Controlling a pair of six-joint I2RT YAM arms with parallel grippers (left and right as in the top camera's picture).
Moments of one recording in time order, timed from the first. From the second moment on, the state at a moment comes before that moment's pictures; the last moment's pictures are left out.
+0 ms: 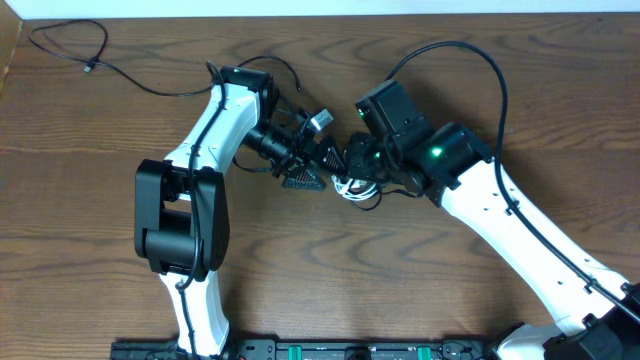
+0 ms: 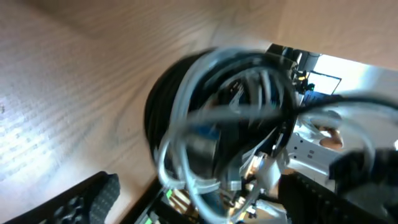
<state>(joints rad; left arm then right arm) -0.21 2.07 1.61 -1.46 1.04 0.25 0.65 1.59 1.46 -0.88 -0.12 0.80</state>
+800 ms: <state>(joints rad) -0.21 2.07 1.61 -1.35 0.70 -0.08 0.59 1.34 1.45 -1.05 0.10 0.80</state>
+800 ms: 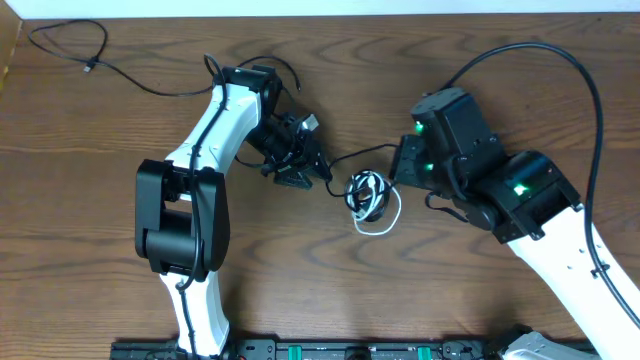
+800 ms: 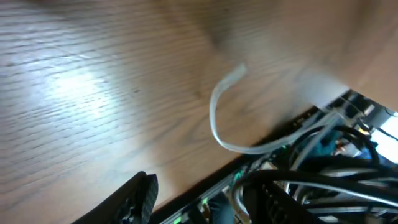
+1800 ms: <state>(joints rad) -0.21 2.07 1.61 -1.35 0.34 -0.38 0.55 1.34 1.45 -1.08 0.13 0.77</state>
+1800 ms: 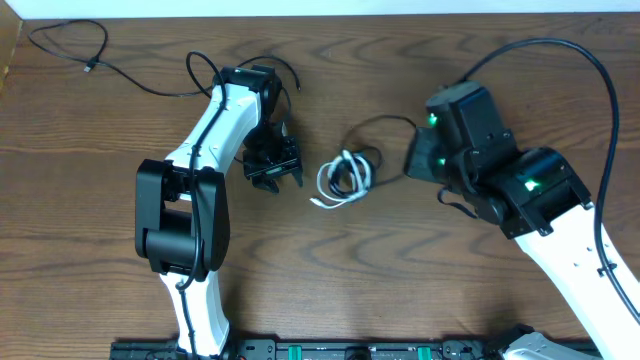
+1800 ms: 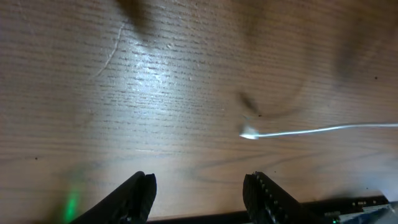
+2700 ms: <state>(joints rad) -0.22 2.07 1.61 -1.34 0.34 -0.39 0.52 1.37 1.45 -0.83 -0.29 0.67</state>
